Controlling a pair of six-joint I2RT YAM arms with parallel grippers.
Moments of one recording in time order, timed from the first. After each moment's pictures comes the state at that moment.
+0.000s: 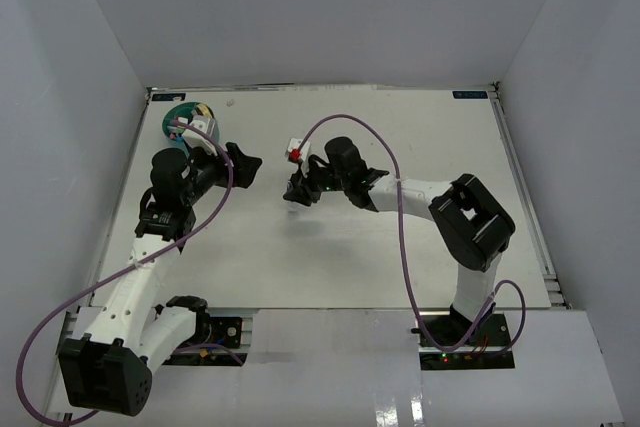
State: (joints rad) left arm -0.16 0.92 0.75 -0.01 0.36 -0.23; right arm 0.78 1.85 1.14 0.31 -0.57 -0.20
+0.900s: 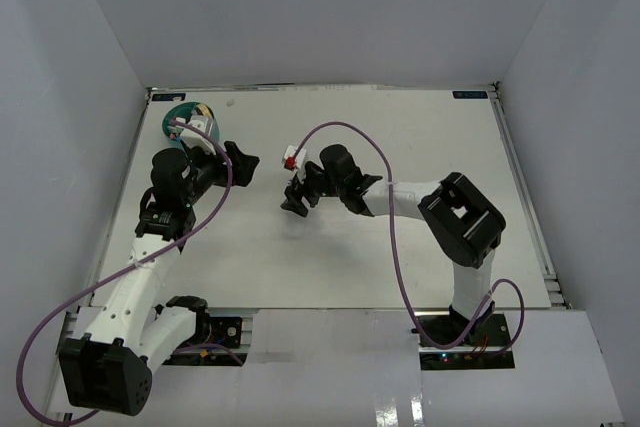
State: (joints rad) left arm -0.16 0.92 0.75 -0.02 0.31 -0.23; right arm 0.81 1.91 1.13 0.35 -0.48 -0.22
